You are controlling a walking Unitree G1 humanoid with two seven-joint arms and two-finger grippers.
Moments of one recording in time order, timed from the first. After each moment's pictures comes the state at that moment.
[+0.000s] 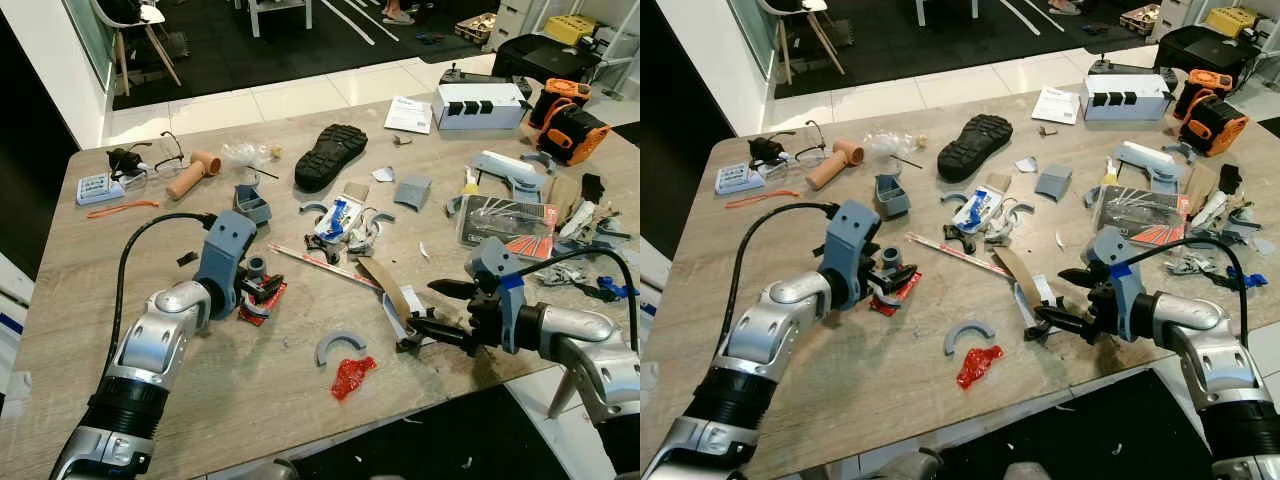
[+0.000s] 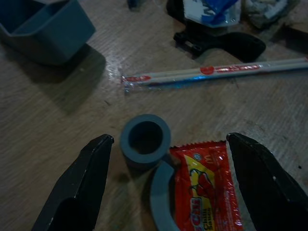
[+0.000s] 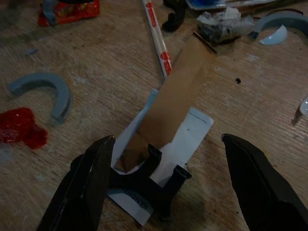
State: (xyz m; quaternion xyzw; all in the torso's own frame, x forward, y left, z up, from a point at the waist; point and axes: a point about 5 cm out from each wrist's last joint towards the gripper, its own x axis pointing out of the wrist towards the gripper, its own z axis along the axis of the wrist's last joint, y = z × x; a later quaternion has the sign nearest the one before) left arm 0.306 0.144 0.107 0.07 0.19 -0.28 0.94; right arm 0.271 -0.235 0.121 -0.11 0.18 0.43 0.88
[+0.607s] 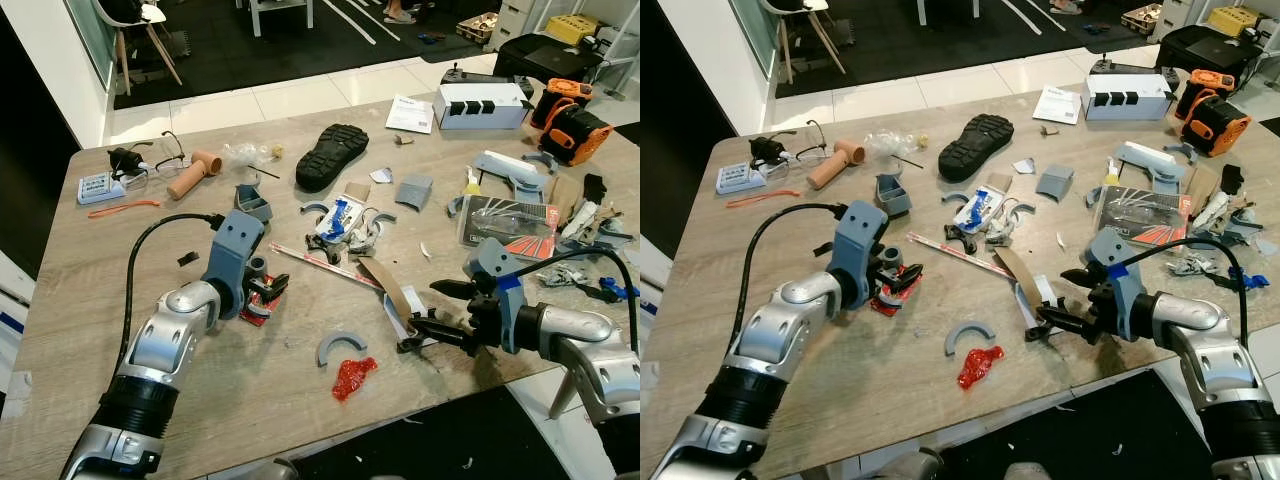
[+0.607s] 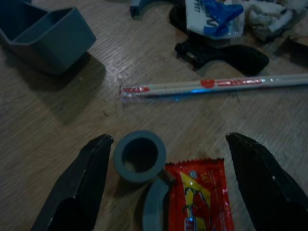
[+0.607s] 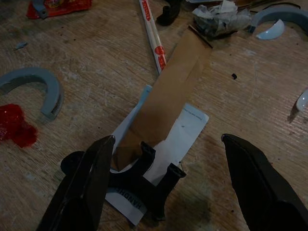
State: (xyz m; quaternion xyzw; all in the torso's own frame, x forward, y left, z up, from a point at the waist) left arm 0.311 0.132 0.109 0.06 0.18 -0.26 0.95; right arm 0.271 -0.236 0.119 -0.12 0.19 0.42 0.88
